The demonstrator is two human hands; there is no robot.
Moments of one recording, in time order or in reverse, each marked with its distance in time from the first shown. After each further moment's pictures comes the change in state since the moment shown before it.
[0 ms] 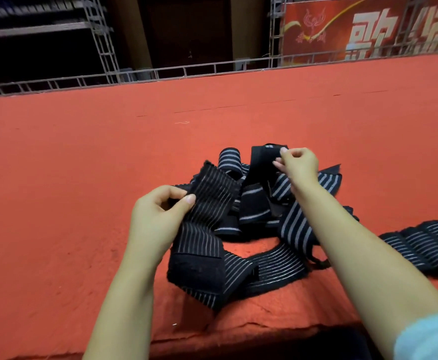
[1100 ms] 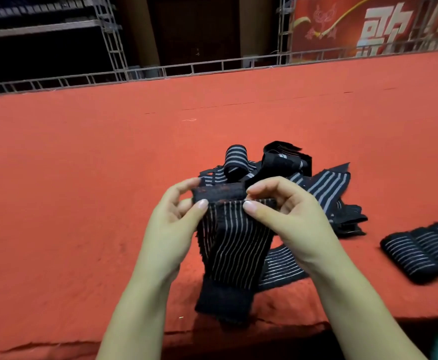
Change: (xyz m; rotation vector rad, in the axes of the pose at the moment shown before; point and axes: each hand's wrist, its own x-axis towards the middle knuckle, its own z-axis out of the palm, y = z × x) left_hand -0.027 0.012 0.004 -0.366 -0.180 -0.105; right_hand -0.171 -0.037 -0.037 0.213 -0.659 -0.243
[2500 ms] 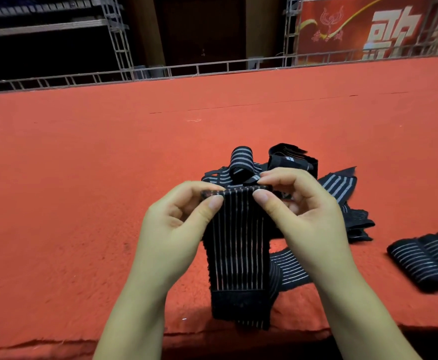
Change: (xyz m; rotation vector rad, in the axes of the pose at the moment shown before) left_hand -0.020 0.031 0.005 0.081 -0.041 0.276; right_hand -0.006 -0.012 0.013 -0.213 0.158 -0.217
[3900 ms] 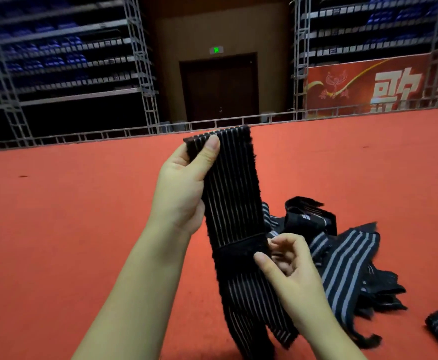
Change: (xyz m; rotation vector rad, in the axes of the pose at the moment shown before) left_hand 0.107 0.063 0.005 -0.417 0.112 0.002; right_hand 0.010 0.045 0.020 0.008 0.008 0.137
